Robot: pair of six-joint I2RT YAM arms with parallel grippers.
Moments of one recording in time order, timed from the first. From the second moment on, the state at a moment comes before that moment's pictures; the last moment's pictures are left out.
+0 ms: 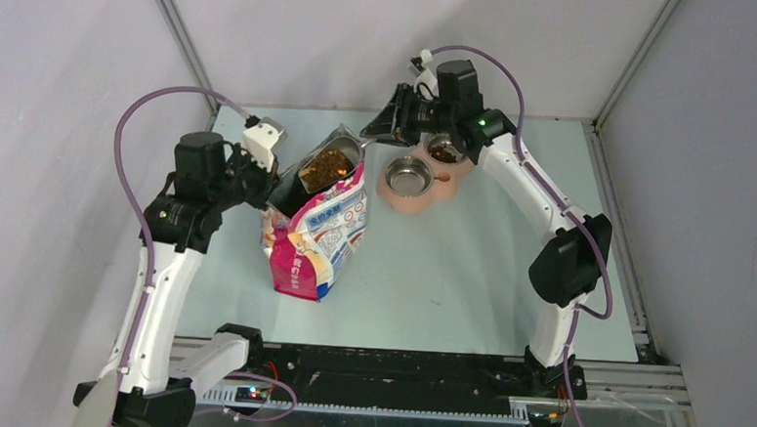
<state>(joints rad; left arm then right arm) -0.13 0.97 1.25 -0.79 0.32 0.30 0.53 1.90 1.94 -0.42 -0.68 0.85</state>
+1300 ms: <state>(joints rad) -0.13 1.04 1.34 -0.84 0.32 0.31 0.48 1.79 1.58 -0.12 -0.76 0.95</state>
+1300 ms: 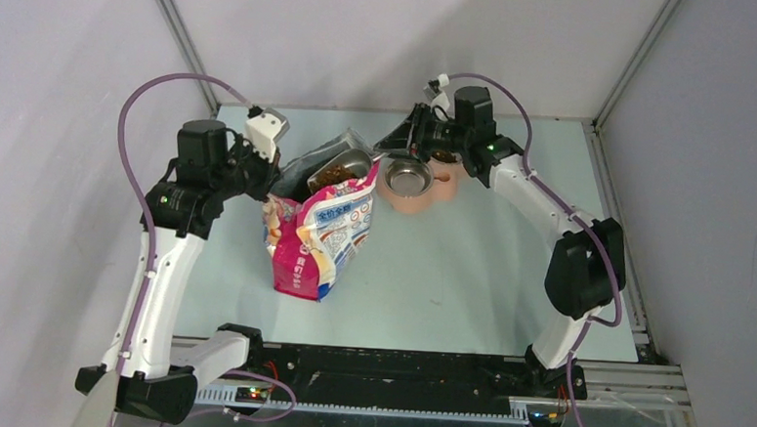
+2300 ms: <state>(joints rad) -0.13 1.10 1.40 -0.89 0.25 0.40 0.39 1.87 1.47 0.18 -0.94 1.52</state>
